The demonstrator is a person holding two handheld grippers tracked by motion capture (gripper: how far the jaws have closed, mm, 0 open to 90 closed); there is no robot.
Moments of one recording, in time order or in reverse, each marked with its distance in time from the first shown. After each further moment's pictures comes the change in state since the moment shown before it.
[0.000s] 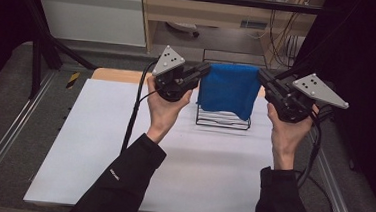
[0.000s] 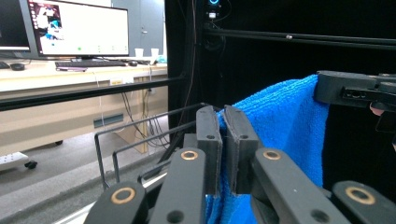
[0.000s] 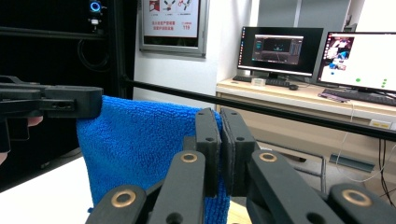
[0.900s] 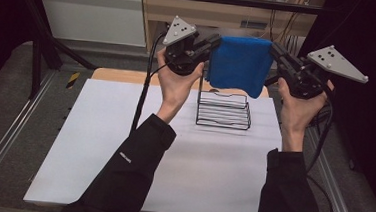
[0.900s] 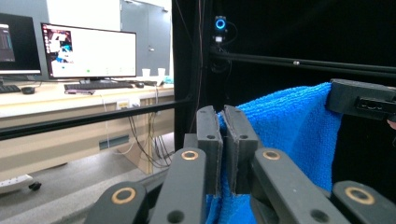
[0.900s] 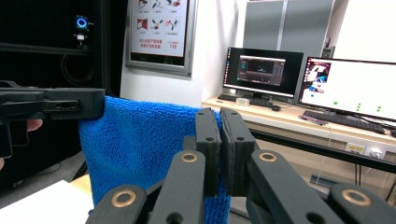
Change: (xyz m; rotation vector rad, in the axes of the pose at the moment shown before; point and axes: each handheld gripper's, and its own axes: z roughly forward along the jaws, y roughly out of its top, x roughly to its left) left arm 0.007 0.047 0.031 -0.073 0.024 -0.003; right arm -0.020 0.046 0.015 -0.060 -0.050 -0.037
